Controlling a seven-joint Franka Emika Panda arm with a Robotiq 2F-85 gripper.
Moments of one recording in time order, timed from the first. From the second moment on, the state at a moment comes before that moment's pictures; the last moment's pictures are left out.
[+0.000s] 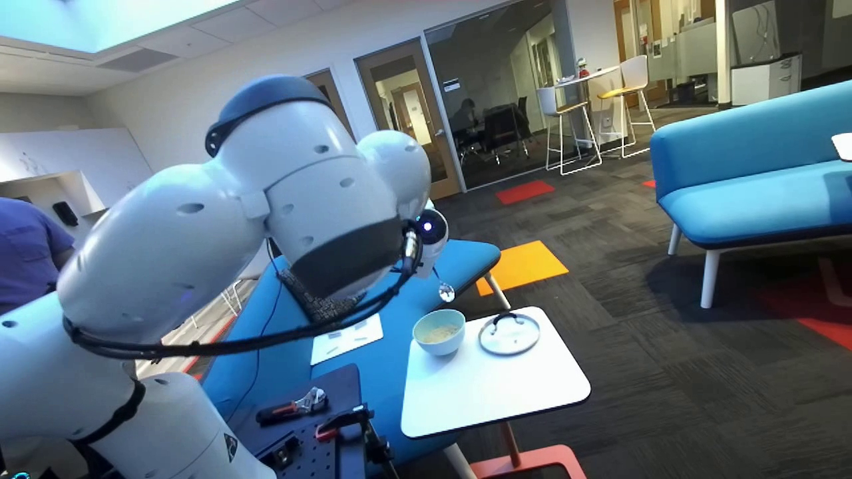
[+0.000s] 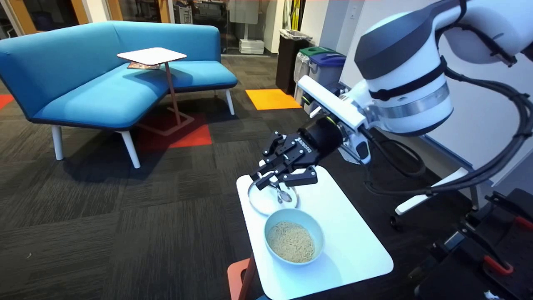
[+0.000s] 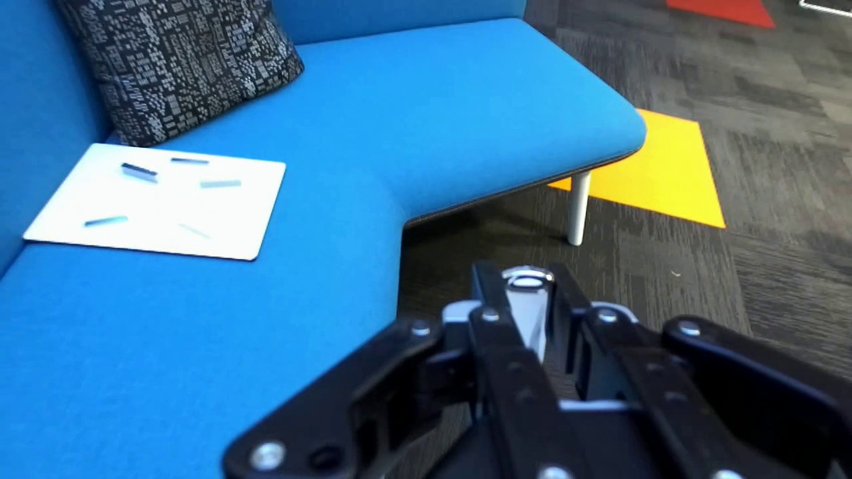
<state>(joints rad) -0.55 1.25 1.25 -2.23 0.65 3.26 0.90</state>
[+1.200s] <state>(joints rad) -0.61 1.47 1.12 -2.23 0.52 3.17 0.65</state>
